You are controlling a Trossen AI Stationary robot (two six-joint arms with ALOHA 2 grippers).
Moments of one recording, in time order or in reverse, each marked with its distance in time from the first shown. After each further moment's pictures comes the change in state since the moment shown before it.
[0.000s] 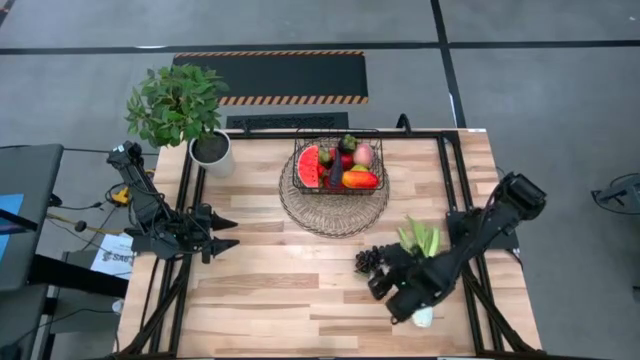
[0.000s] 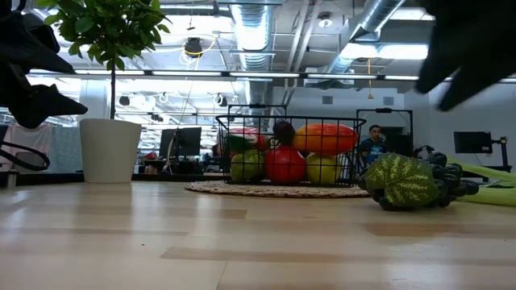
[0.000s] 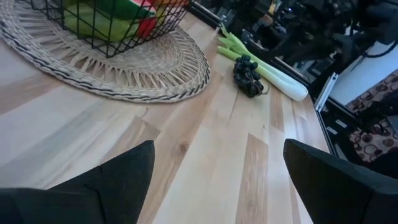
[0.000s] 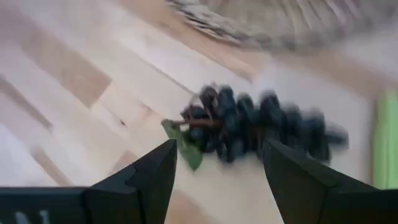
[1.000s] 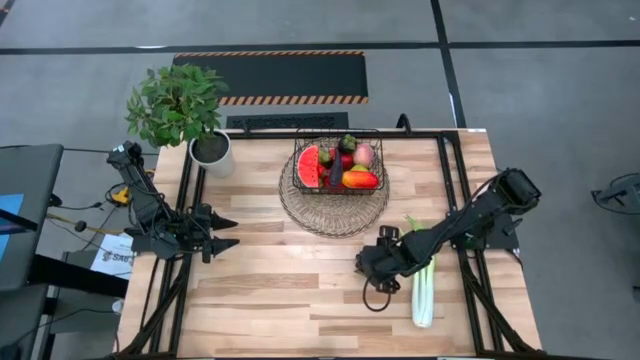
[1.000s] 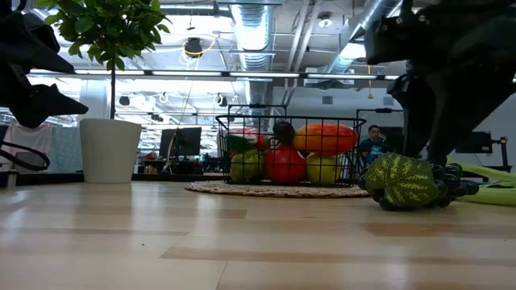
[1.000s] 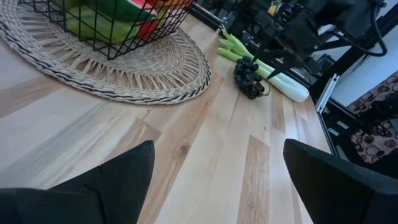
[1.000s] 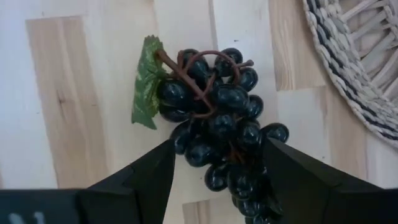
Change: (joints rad) left arm 0.000 0.000 0.000 -0.001 -0.008 0.003; right arm -0.247 0.003 -0.105 0.196 -0.418 -1.130
